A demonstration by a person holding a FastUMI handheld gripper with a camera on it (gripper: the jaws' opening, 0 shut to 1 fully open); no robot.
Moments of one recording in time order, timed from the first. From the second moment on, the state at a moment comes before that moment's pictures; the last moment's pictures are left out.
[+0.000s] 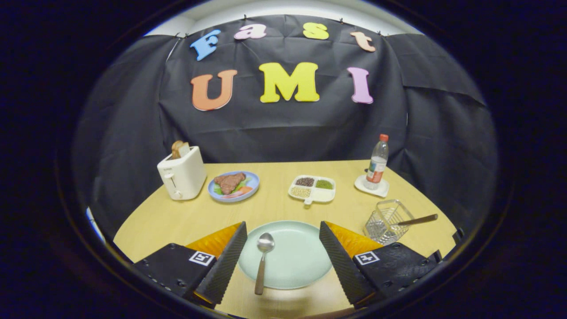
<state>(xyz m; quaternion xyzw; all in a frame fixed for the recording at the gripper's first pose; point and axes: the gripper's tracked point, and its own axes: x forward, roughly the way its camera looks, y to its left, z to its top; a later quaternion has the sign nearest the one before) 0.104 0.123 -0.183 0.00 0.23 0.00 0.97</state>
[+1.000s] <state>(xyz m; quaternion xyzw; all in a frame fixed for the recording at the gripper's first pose) 0.112 0.152 -0.316 0.01 0.45 0.05 0.89</state>
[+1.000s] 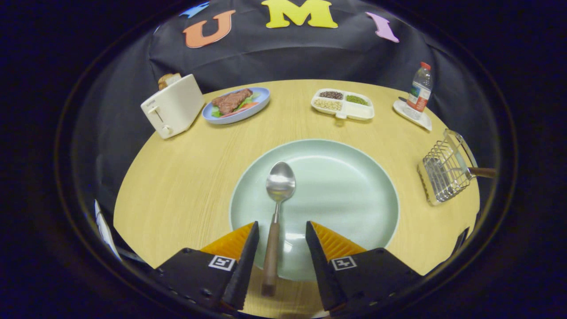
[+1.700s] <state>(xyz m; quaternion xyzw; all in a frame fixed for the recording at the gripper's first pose) 0.113 0.147 -0.317 0.00 0.47 0.05 0.88</state>
